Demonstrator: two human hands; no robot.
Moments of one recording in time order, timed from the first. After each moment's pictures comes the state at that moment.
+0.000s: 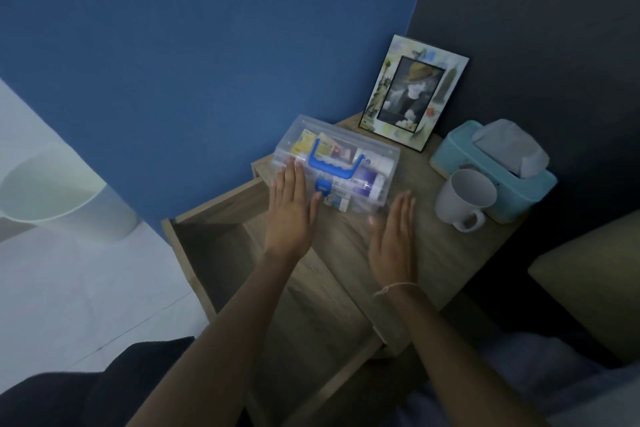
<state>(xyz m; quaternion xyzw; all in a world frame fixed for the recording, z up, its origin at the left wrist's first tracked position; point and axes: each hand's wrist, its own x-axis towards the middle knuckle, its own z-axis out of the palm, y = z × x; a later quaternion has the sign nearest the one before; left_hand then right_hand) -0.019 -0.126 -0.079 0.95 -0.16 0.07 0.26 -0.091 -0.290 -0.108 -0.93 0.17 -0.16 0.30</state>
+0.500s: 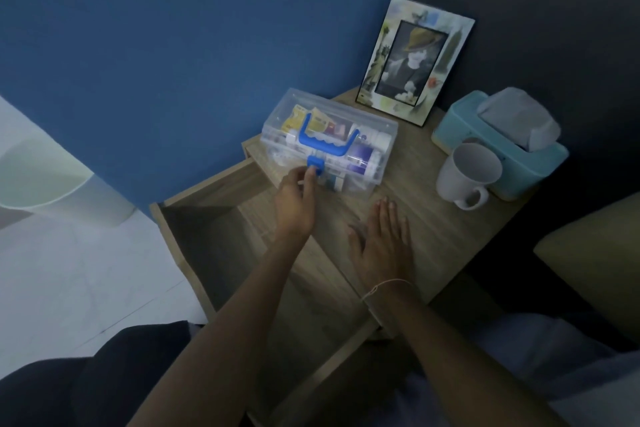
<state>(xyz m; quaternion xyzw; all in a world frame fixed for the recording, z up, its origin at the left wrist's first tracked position) -0.026 -0.156 -0.089 0.82 0.02 -0.02 0.57 -0.113 -0.288 -0.149 -0.98 0.16 -0.02 0.08</state>
